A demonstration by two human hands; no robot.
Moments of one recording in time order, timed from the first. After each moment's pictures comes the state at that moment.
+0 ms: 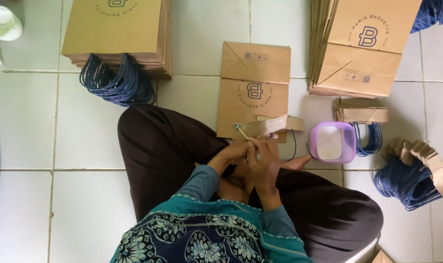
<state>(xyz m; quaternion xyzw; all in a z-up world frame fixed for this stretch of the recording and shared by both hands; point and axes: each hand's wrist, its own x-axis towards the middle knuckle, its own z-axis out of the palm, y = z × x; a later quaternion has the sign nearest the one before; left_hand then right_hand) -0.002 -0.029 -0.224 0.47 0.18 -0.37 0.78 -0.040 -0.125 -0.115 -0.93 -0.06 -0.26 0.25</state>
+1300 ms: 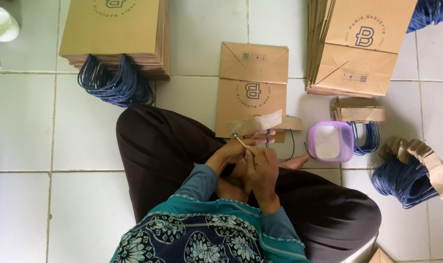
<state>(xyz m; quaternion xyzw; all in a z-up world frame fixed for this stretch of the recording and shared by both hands) -0.002 -0.013 -0.069 0.34 0.11 -0.31 0.88 -0.063 -0.118 -0.055 -0.89 -0.14 -0.25 0.36</state>
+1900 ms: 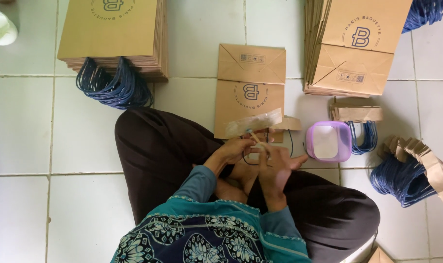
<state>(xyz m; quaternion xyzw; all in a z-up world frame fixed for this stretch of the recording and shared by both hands) 0.002 -0.027 -0.191 0.31 0.13 -0.30 0.89 -0.056 -0.130 -0.029 -0.92 -0.06 -0.33 0.23</state>
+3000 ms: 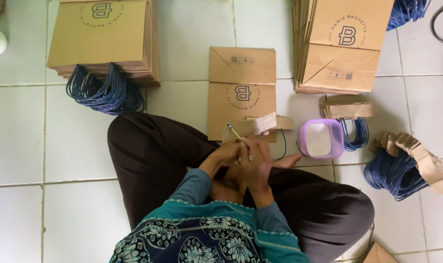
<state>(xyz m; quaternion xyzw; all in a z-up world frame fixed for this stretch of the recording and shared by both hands) -0.002 -0.041 -0.356 0.46 0.16 -0.39 0.78 -0.042 -0.111 -0.064 -0.88 -0.04 -0.29 0.38</state>
